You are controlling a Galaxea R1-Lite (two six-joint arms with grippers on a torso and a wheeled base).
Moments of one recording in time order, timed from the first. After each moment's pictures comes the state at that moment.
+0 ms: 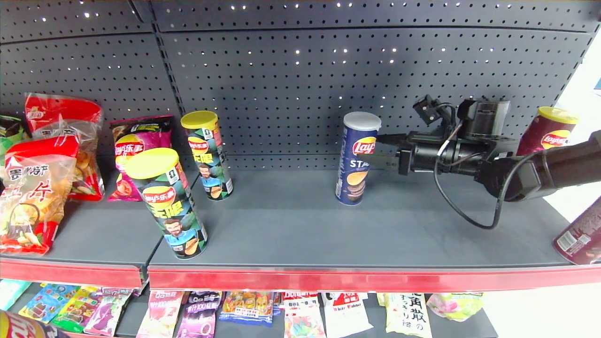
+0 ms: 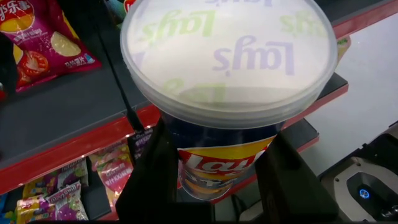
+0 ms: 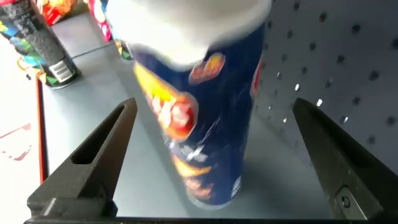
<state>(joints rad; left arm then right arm) -0.08 0.38 -0.55 0.39 -0.40 0.17 0.20 2.02 -1.22 -0.63 0.80 -0.13</state>
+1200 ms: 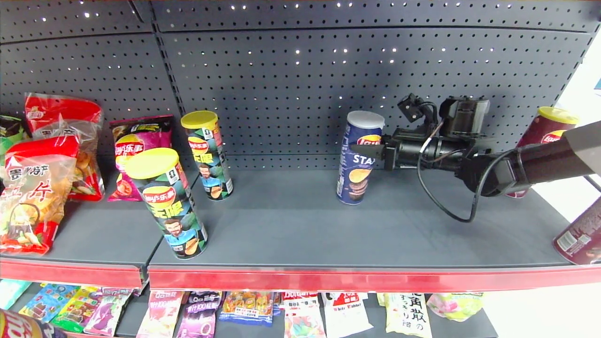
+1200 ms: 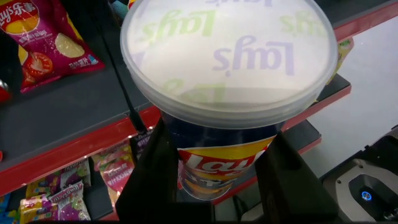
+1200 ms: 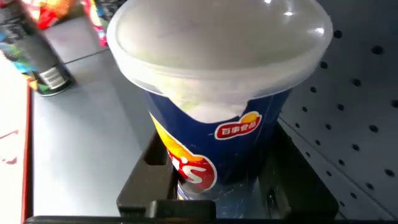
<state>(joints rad) -0.08 0.39 -0.56 0.39 -0.39 0.17 0.24 2.09 -1.31 -0.63 0.77 -0.13</state>
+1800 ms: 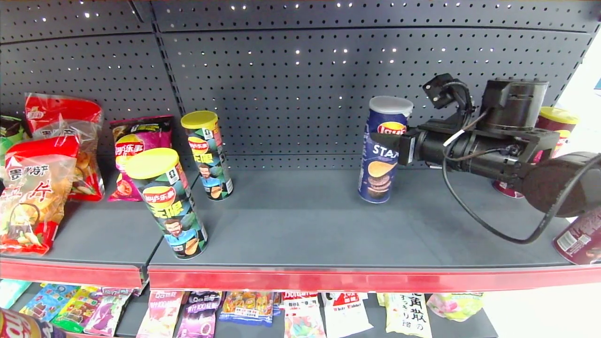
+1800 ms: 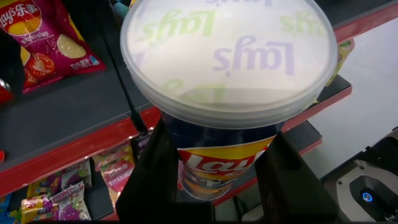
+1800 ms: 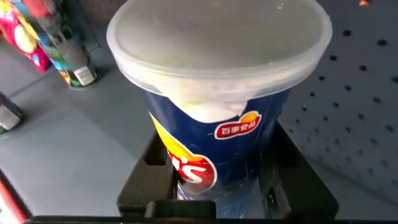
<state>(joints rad) -0.08 0.39 -0.57 0.39 -0.39 0.17 0.35 1.78 -1.07 -0.59 0.27 -0.07</state>
